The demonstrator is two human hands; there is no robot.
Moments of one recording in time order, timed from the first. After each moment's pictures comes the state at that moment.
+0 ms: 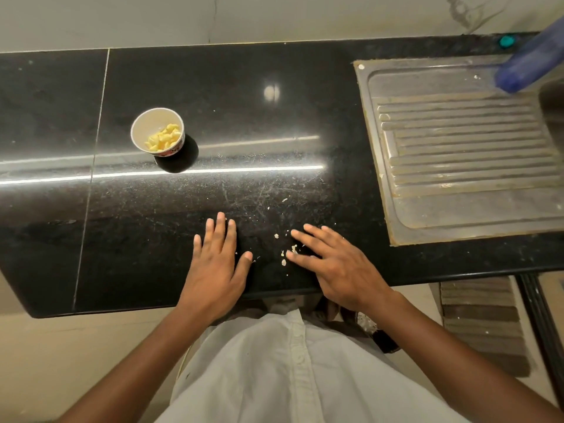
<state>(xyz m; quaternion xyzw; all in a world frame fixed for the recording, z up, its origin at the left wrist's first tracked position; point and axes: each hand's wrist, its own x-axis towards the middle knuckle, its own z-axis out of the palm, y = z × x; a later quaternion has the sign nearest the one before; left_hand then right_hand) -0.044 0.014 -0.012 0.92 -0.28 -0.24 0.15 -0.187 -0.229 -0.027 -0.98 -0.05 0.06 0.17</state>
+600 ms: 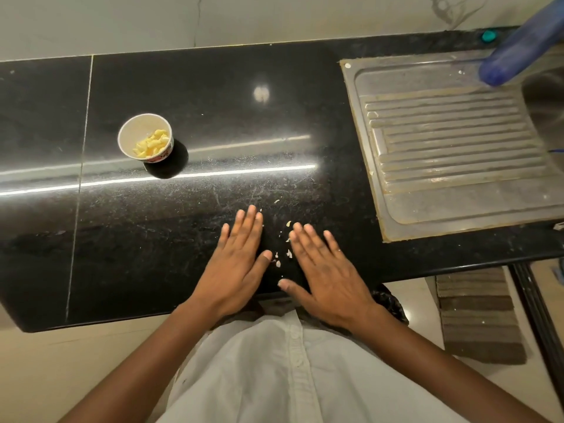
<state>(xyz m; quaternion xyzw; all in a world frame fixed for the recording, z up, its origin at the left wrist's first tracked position) -0.043 -0.015 -0.013 0.85 -0.41 -0.26 0.19 -0.195 -0.194 -0.024 -0.98 0.08 0.15 0.13</state>
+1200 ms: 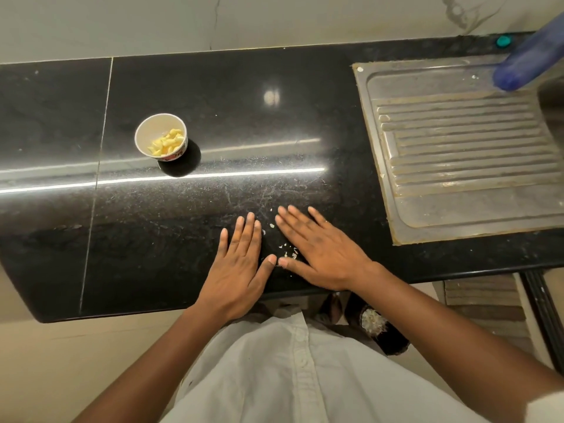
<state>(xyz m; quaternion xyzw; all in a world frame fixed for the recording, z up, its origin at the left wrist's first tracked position) -0.049 0.000 -0.025 0.88 -0.39 -0.25 0.12 -0.137 -0.223 -0.027 -0.98 -0.06 0.14 0.13</state>
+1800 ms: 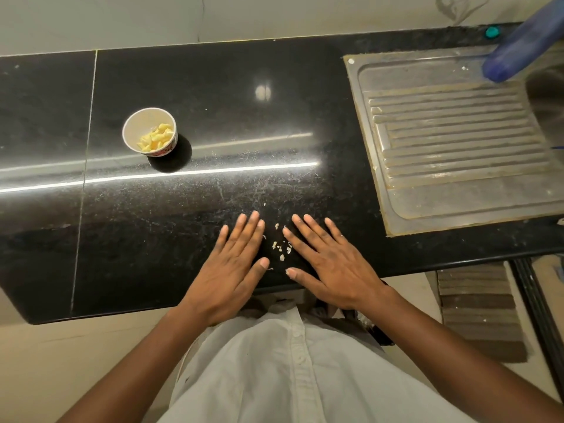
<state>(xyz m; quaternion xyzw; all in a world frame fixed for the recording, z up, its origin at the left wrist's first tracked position) -0.047 0.011 -0.011 0.84 -0.46 -0.24 0.16 -0.186 -0.212 -0.023 -0.98 0.03 0.15 0.14</state>
